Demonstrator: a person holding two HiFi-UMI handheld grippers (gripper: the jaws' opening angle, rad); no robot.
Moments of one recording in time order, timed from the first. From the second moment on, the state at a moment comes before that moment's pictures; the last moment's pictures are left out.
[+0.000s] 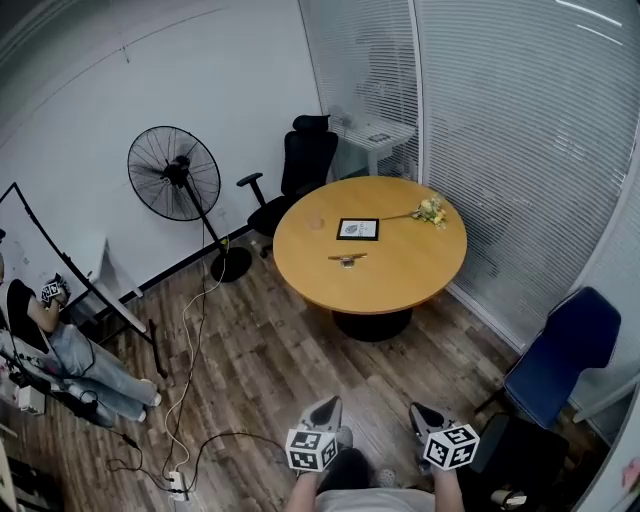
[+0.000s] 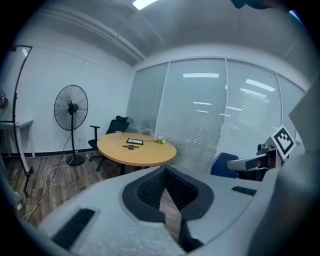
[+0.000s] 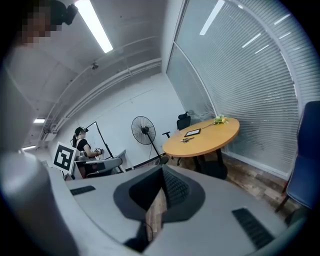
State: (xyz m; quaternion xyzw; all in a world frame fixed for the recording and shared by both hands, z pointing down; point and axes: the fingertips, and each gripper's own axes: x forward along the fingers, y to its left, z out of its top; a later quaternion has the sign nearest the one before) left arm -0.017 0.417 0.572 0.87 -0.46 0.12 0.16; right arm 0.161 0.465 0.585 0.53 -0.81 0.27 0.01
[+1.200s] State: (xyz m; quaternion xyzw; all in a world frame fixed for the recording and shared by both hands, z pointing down) left arm -0.089 0.364 0.600 0.84 -0.50 0.11 0.19; right arm 0.109 0.399 0.621 0.50 -0.81 0.31 0.01
